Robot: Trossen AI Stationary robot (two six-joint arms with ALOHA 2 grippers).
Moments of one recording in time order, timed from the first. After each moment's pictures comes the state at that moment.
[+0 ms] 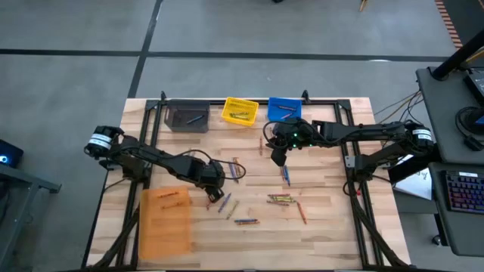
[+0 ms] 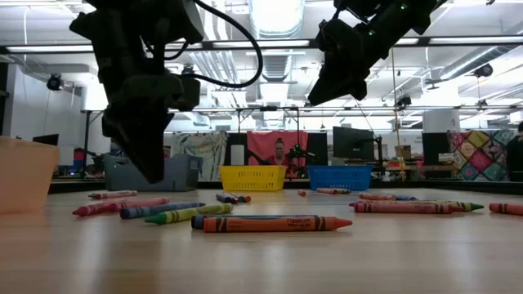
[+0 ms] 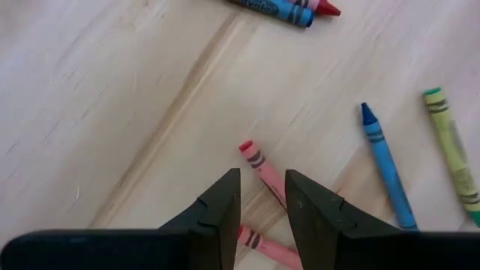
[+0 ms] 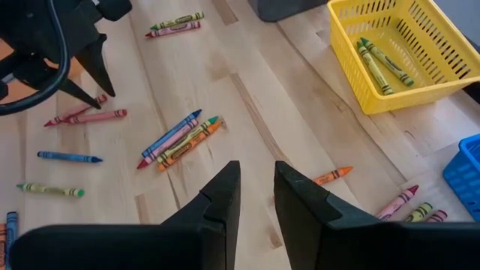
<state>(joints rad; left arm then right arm) -0.19 1.61 0.90 -0.55 -0.12 -0.81 -0.19 1.35 0.92 -0.26 0.03 0.24</state>
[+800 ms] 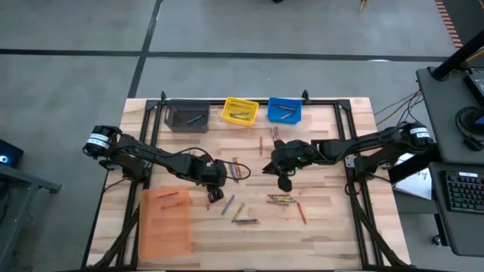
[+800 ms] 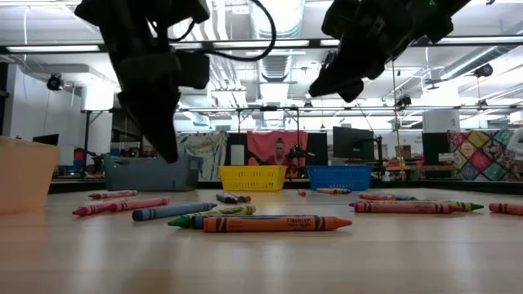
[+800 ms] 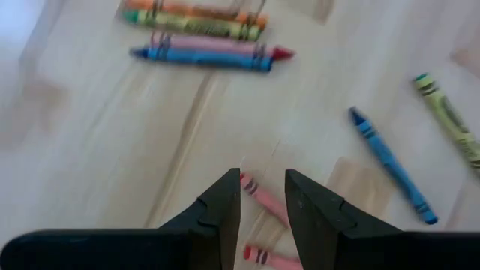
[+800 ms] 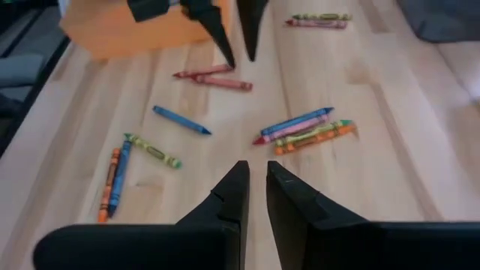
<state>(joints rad) -0.20 1.58 0.97 -0.57 -0.18 -0.57 0.02 1.36 0.78 -0.01 -0.10 0.10</state>
